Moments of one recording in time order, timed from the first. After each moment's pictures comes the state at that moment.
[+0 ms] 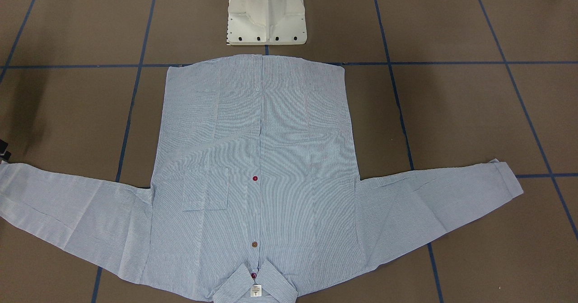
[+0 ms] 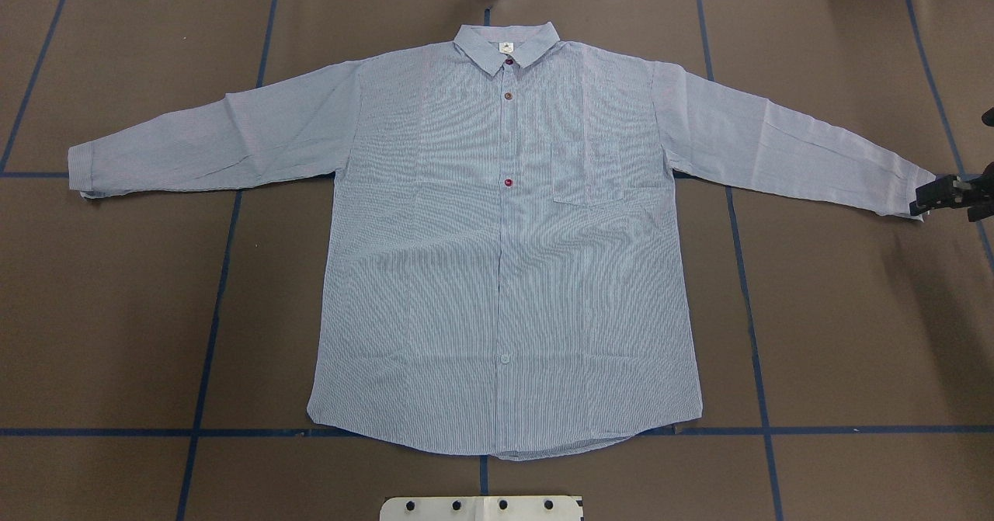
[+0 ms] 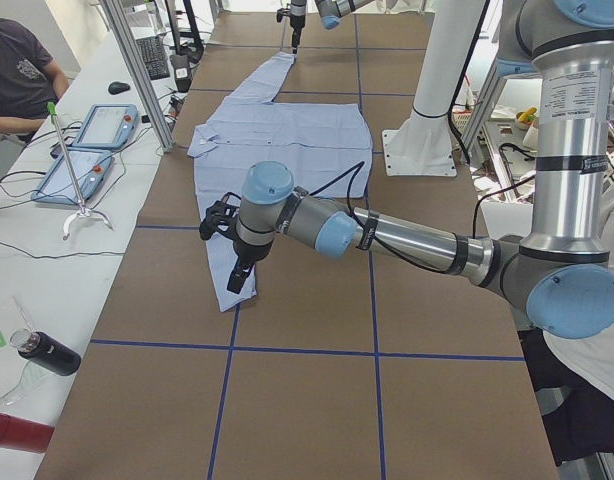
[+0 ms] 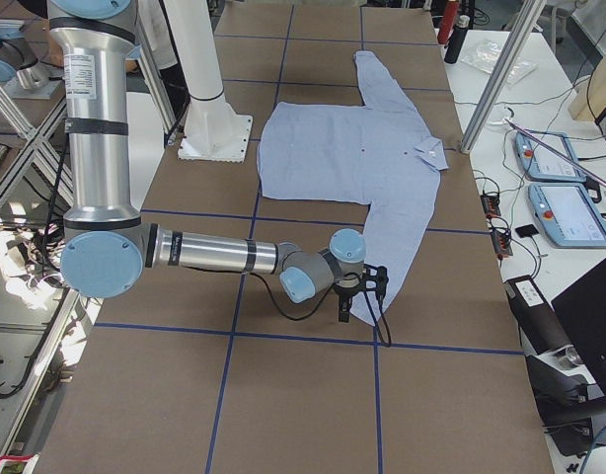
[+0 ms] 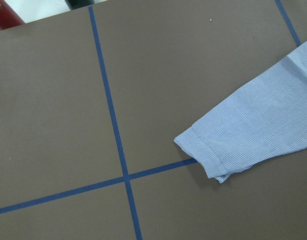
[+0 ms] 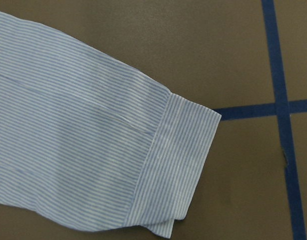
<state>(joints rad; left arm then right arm) -1.51 -1.54 -1.85 -1.79 -2.29 -0.10 1.18 -1.57 1.39 -0.94 2.23 0.69</state>
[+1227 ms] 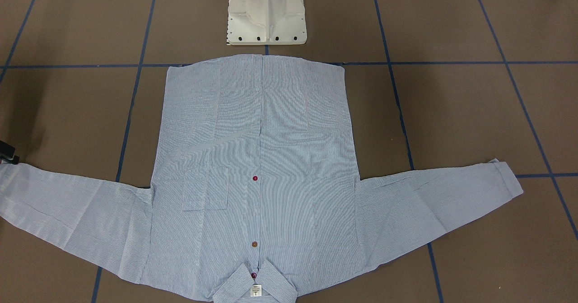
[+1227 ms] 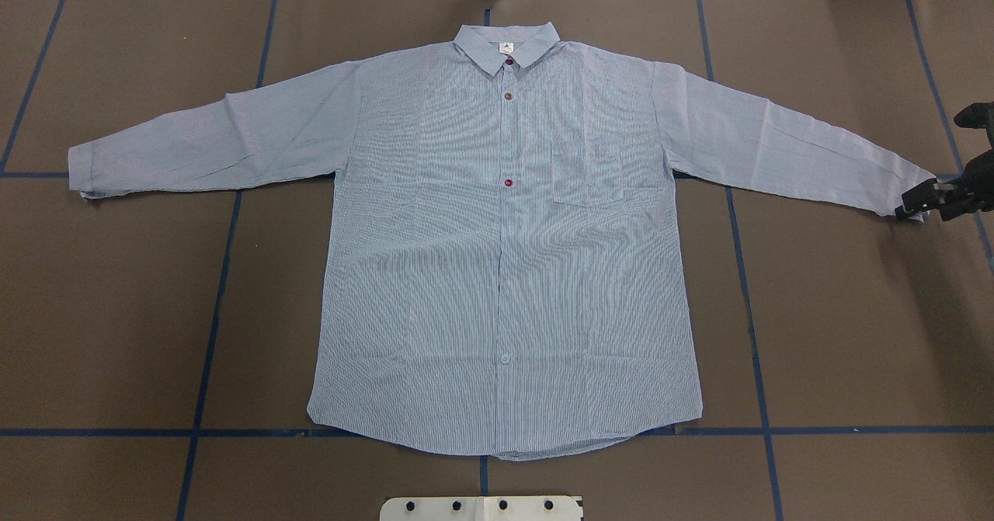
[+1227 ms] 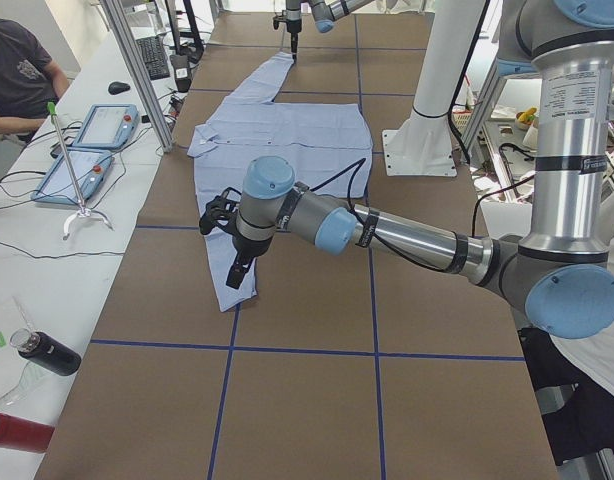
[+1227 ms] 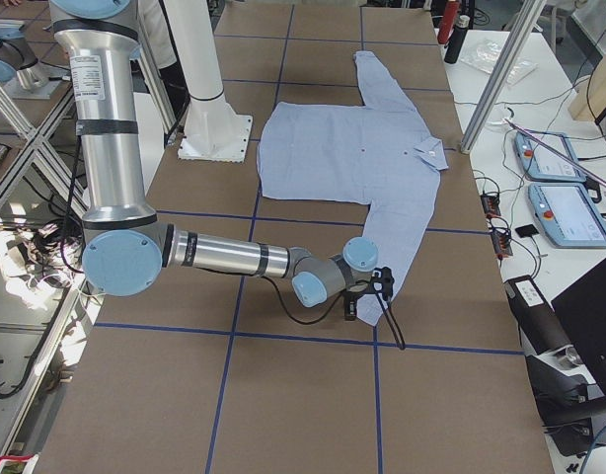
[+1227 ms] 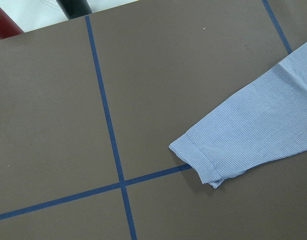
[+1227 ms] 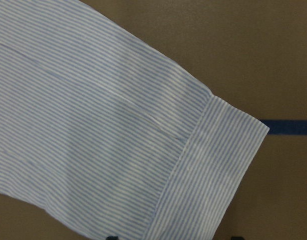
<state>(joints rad) -1.51 -1.54 -1.86 -1.79 -2.29 -0.10 1.18 -1.50 1.30 -0.94 2.32 0.56</state>
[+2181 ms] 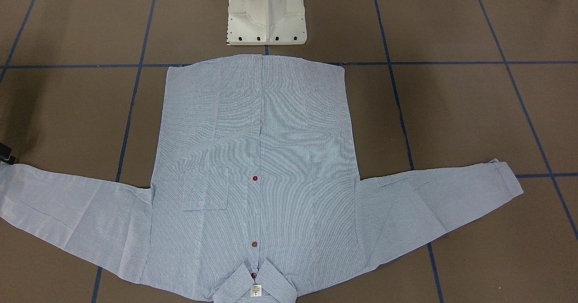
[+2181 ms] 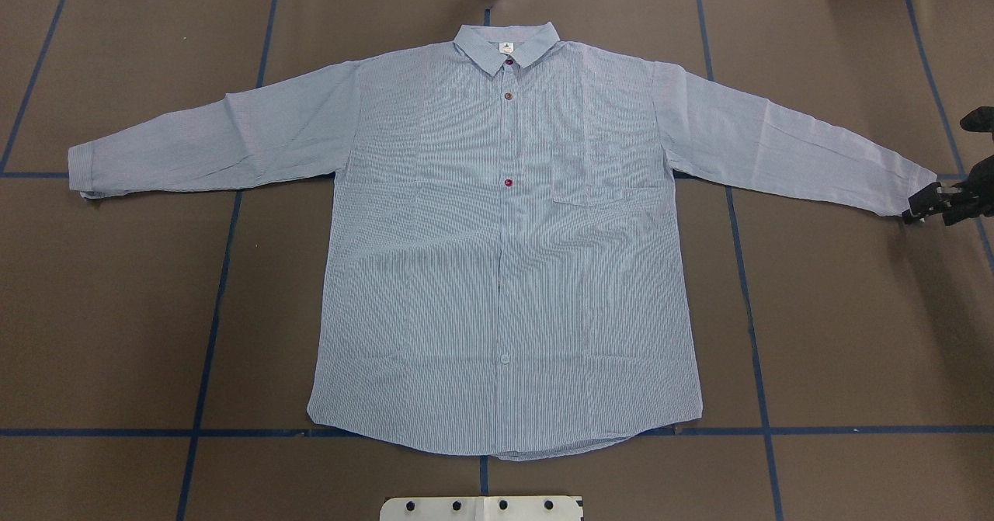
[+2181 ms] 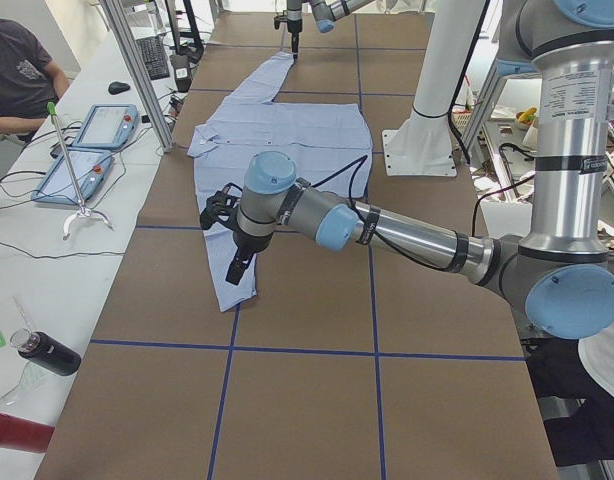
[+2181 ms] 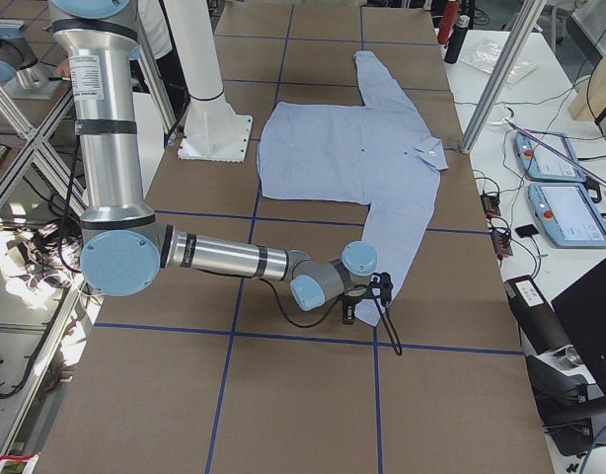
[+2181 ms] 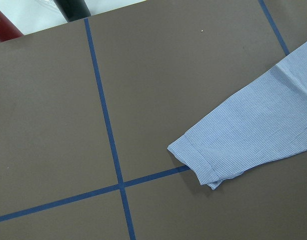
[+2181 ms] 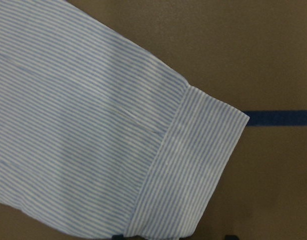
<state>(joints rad) -1.51 -1.54 -1.88 -1.79 -2.29 -0.10 1.19 -1.51 1.28 -0.94 2.31 0.57</state>
